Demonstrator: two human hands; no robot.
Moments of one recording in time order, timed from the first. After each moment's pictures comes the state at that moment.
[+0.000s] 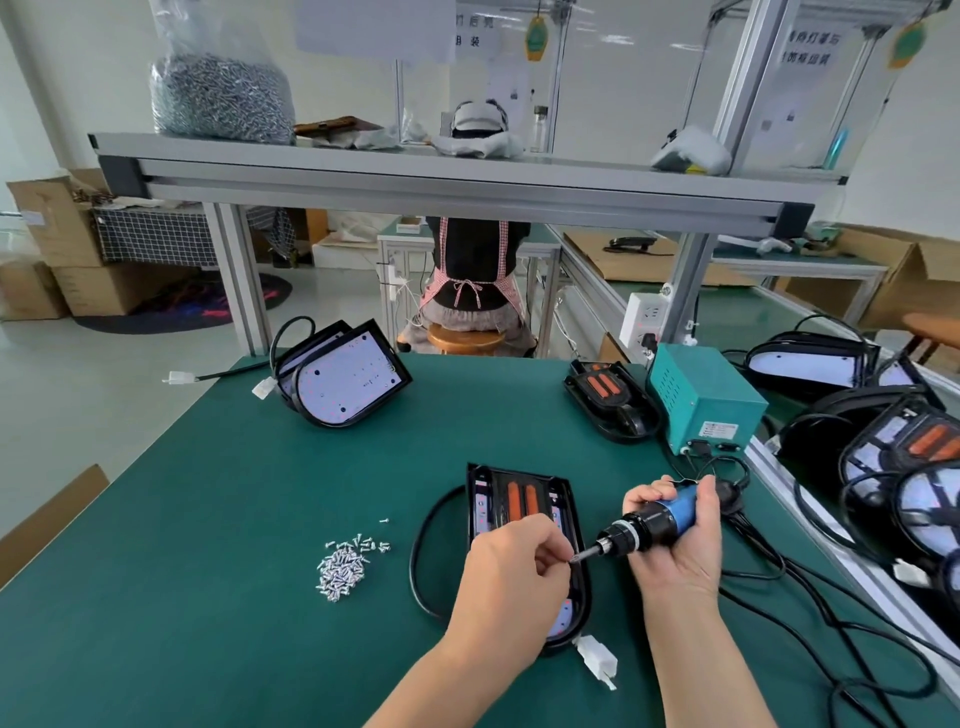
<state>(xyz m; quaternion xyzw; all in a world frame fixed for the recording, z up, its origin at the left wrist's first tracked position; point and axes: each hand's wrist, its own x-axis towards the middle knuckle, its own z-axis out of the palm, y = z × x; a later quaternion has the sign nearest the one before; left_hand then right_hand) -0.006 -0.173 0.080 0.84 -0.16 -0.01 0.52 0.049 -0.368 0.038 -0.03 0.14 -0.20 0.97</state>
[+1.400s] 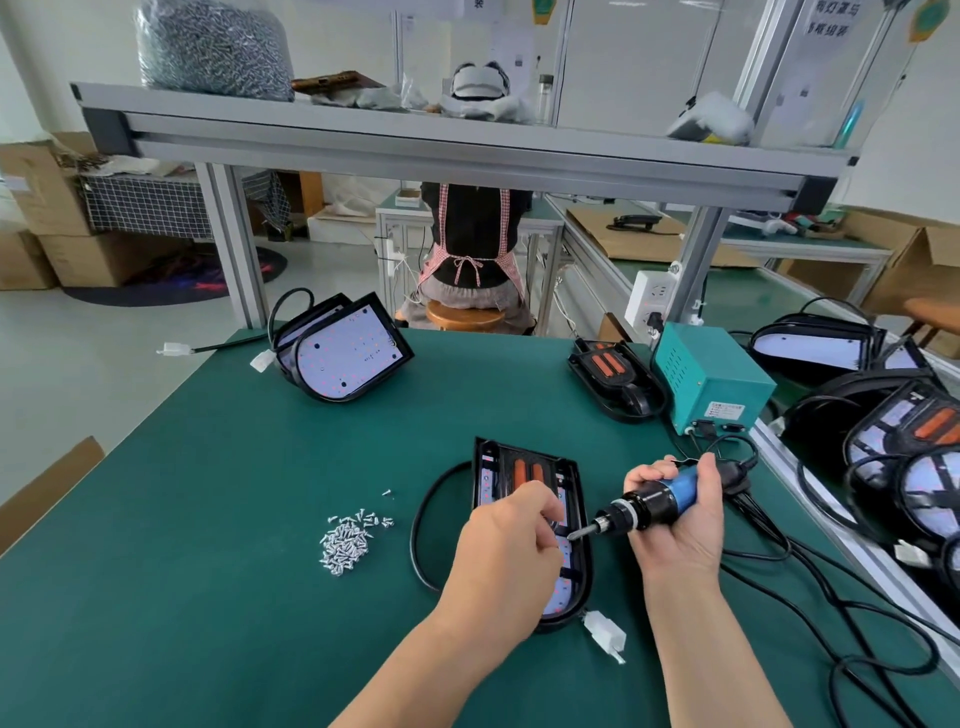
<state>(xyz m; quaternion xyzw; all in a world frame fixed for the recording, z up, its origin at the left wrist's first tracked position) -0.003 -0.162 0.086 0.87 -0.17 0.00 0.46 0.049 -0.362 0.038 -0.05 0.15 -0.21 0.97</state>
